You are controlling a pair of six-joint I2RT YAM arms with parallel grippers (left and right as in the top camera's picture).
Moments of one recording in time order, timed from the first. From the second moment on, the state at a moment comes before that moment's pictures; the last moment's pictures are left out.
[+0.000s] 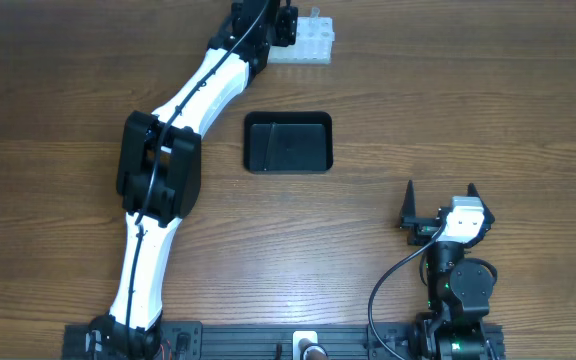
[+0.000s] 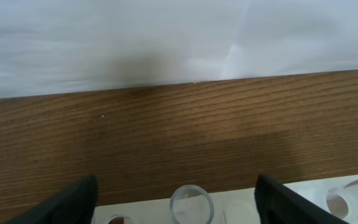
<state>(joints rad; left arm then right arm) -0.40 2.43 2.03 -0.22 -0.21 -0.17 0.03 0.01 0.01 -0.06 0.10 -0.03</state>
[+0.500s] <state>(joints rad) -0.40 2.43 2.03 -0.21 -0.21 -0.18 0.03 0.01 0.01 -0.06 0.10 -0.03</state>
